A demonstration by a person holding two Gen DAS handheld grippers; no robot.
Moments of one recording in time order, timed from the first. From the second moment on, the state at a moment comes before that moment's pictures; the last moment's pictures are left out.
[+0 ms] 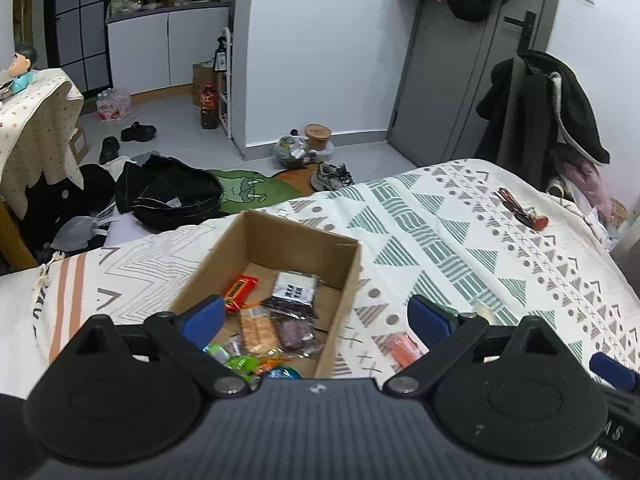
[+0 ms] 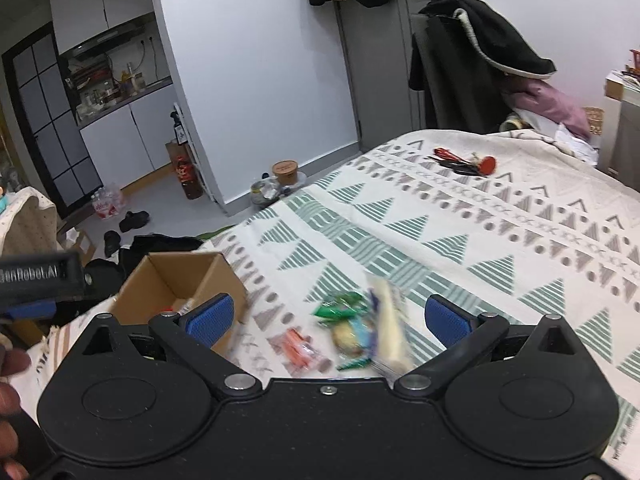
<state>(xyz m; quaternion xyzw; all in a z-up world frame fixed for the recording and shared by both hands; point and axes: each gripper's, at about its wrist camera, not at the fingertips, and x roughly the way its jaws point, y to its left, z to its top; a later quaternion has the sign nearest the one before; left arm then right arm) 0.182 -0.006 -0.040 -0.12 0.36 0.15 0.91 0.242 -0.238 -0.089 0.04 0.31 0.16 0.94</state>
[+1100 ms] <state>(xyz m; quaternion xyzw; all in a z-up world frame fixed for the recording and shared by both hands) 0.183 -0.082 -0.078 -0.09 0.38 0.11 0.92 0.225 -0.307 -0.119 0.11 0.34 0.10 0.93</state>
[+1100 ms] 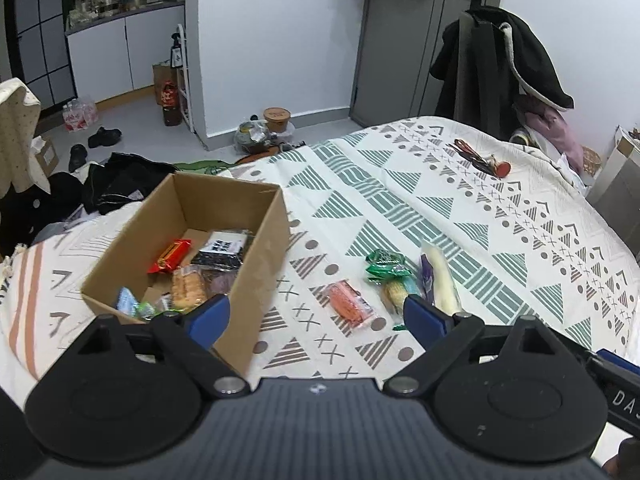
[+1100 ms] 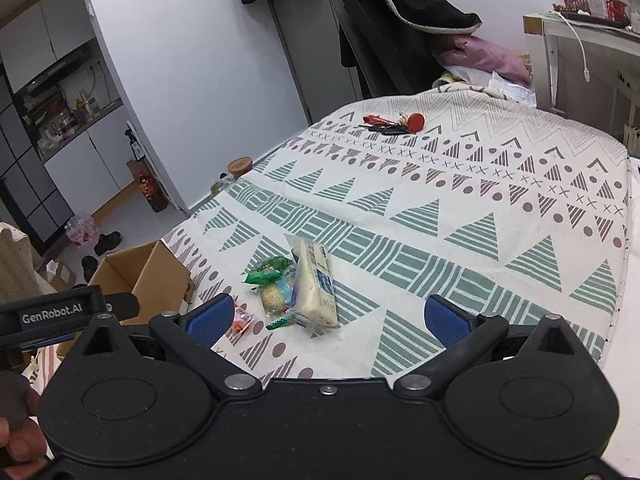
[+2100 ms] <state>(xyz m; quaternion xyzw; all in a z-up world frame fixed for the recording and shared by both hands) 0.283 -0.083 -0.159 -0.12 0.45 0.08 0.88 0.317 -0.277 -0.173 0.13 0.42 0.12 0.89</state>
